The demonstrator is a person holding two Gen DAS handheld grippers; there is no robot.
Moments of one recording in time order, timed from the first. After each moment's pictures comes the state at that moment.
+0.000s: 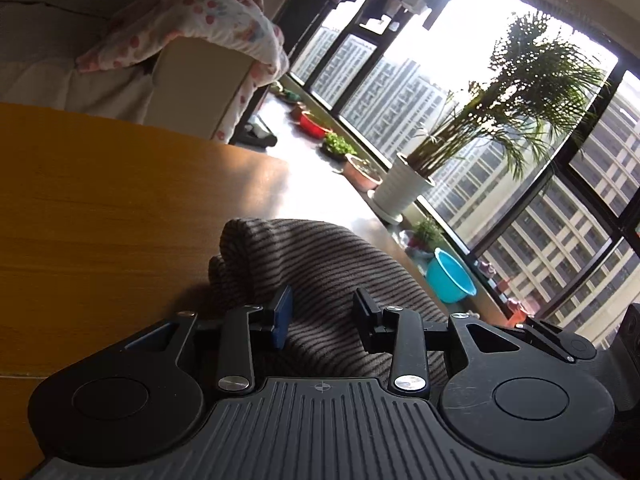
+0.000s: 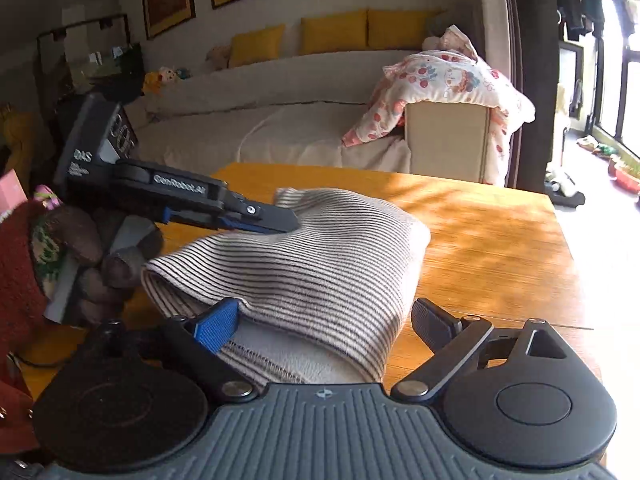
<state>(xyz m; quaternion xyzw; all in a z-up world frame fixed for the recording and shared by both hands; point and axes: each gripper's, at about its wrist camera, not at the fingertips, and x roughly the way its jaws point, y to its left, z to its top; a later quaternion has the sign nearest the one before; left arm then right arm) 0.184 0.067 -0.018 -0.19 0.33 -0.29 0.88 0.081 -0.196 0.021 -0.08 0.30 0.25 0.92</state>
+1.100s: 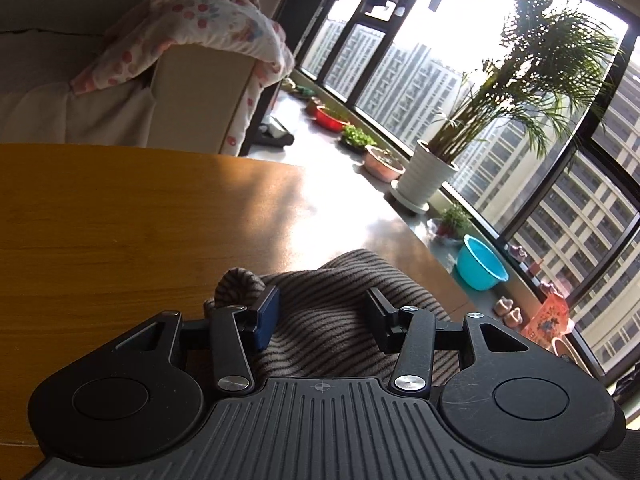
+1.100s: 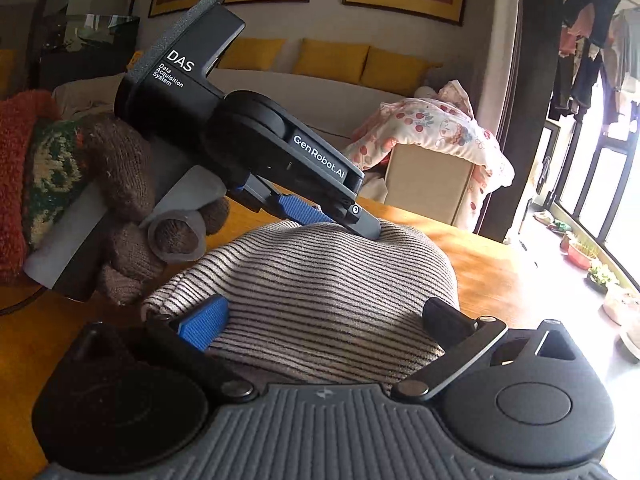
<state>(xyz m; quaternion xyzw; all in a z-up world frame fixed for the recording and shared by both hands) 0.219 0.041 -0.017 -0.15 0.34 -0.27 0.89 0.064 -0.120 -0.007 -0.14 0.21 0.22 0.94</state>
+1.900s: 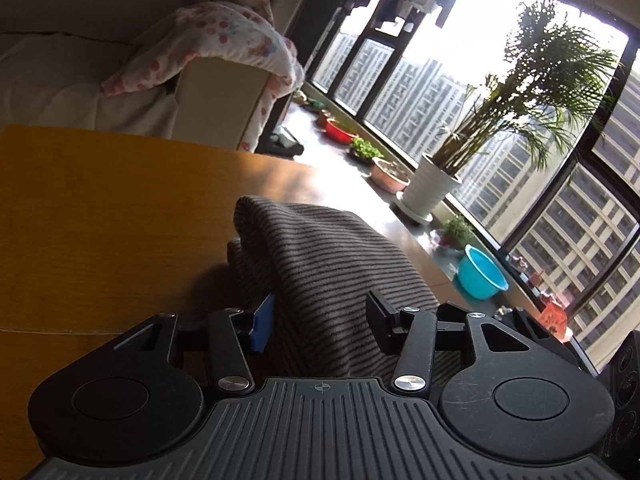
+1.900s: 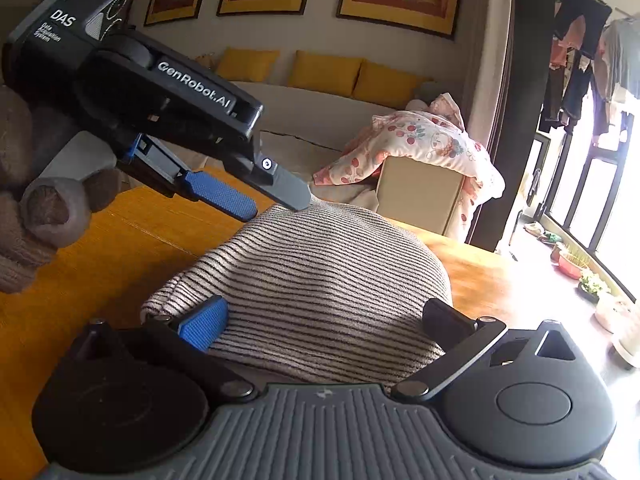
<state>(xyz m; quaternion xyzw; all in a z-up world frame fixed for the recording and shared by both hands) 0.143 0.062 -0.005 -0.14 0.34 -0.24 0.90 0.056 -0.118 -0.010 -0.14 0.19 0.21 0.95</state>
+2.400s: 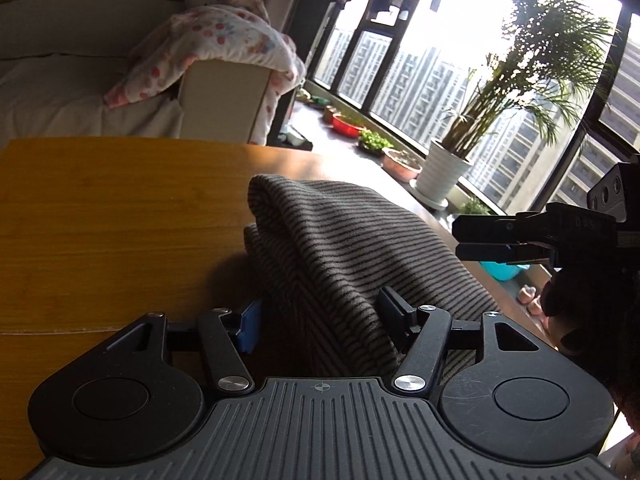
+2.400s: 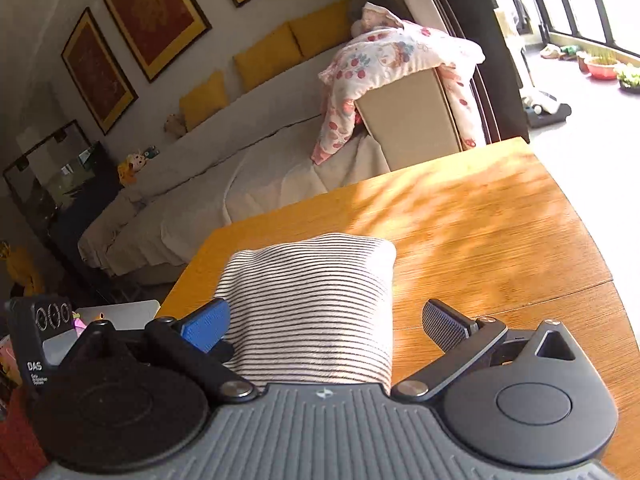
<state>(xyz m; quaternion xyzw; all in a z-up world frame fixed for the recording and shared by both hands) 0.133 0.062 -0.017 -0.11 0.33 -0.24 0.91 0.165 -0.234 0.017 0.17 0.35 0.25 0.88</state>
